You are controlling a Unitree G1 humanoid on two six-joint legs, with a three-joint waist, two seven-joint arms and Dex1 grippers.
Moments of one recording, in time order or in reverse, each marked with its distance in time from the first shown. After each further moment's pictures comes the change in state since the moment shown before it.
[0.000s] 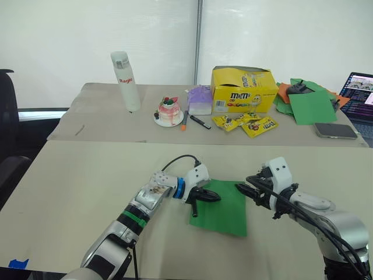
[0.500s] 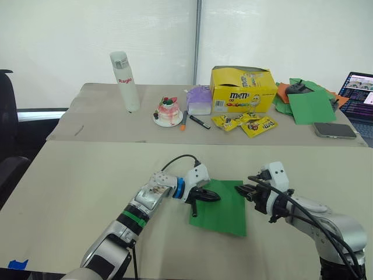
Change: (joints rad) left arm 0.000 0.020 0.007 -0.027 -0.006 0.036 -0.003; right arm 0.009 -0.063 0.037 0.008 0.025 -0.053 0.035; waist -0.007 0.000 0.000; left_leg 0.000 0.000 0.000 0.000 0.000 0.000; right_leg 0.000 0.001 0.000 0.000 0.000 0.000
